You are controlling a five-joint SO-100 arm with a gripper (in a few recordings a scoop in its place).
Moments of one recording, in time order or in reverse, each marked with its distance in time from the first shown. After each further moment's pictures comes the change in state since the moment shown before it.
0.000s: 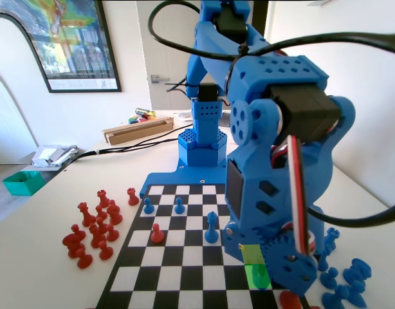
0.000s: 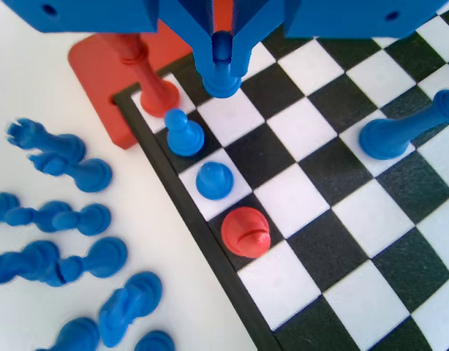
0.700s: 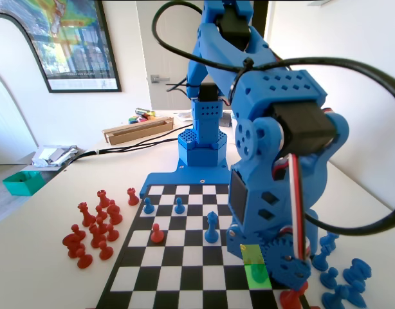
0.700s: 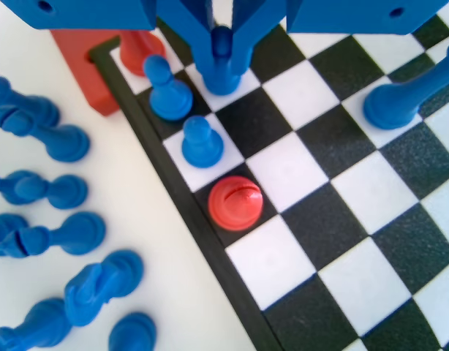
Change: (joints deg) arm -1.1 -1.0 2.9 -1.8 0.0
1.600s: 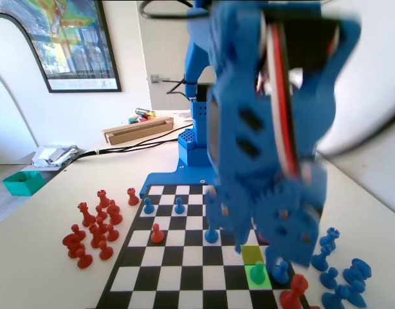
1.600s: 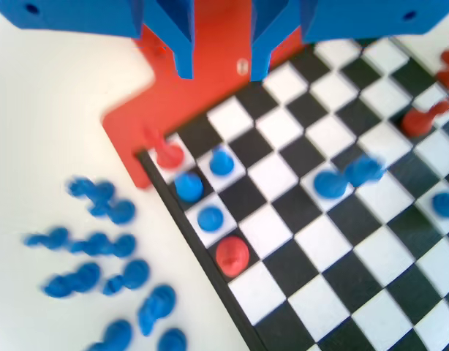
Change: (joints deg) arm 4.7 10.9 -6.9 11.3 -1.9
